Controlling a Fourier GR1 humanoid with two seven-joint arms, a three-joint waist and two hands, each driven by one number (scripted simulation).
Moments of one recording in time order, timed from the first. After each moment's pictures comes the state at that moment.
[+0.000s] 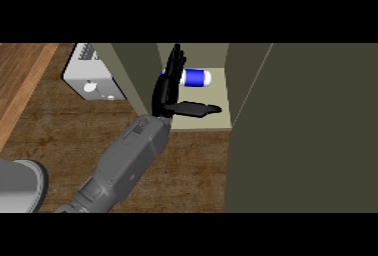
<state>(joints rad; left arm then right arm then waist) -0.86 0.00 -0.37 -0.60 0.63 0.29 -0.65 0.92 -0.08 0.12 -2.41 -0.23 0.46 -0.19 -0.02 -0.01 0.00</state>
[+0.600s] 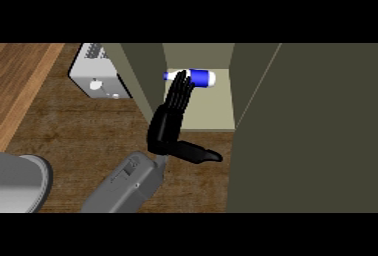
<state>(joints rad) -0.52 0.05 -0.53 -1.12 0.62 0.24 -0.56 0.92 -0.10 0.13 -2.42 -0.20 0.44 -0.19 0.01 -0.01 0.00</state>
